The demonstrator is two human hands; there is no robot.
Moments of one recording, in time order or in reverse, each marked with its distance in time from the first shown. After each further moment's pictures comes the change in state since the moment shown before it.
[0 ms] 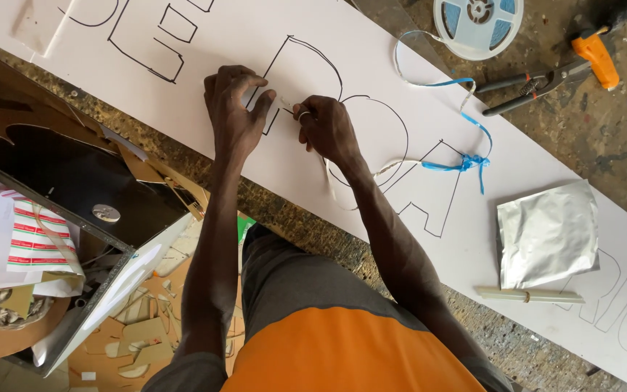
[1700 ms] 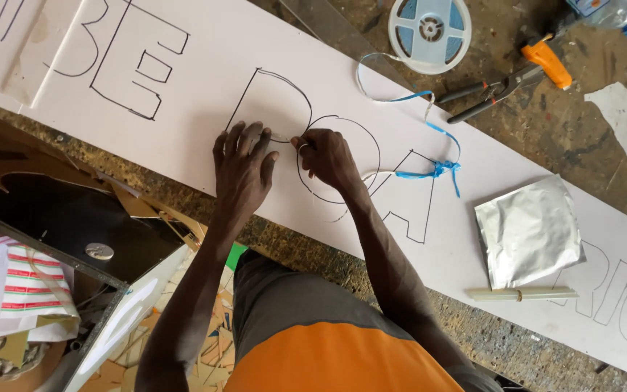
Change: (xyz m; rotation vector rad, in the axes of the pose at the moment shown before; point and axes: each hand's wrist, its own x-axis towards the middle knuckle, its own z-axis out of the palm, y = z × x) left_hand -0.048 0.032 0.016 0.513 -0.160 0.323; right_hand -0.024 0.025 -0.038 -0.038 0.011 0.080
